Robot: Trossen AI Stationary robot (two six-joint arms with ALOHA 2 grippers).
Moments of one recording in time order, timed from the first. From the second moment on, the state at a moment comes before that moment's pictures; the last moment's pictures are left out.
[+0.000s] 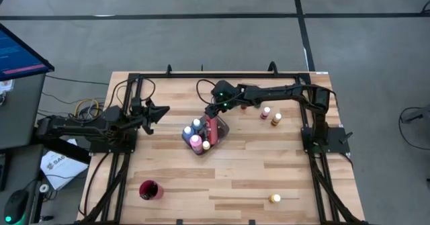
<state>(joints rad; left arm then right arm) 0.05 0.35 0.10 0.46 -0.26 -0.45 -0.28 1.95 1.33 -0.18 -0.15 0.65</state>
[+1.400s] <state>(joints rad) 0.05 0.35 0.10 0.47 -0.26 -0.45 -0.19 1.87 1.45 -0.18 0.02 0.27</state>
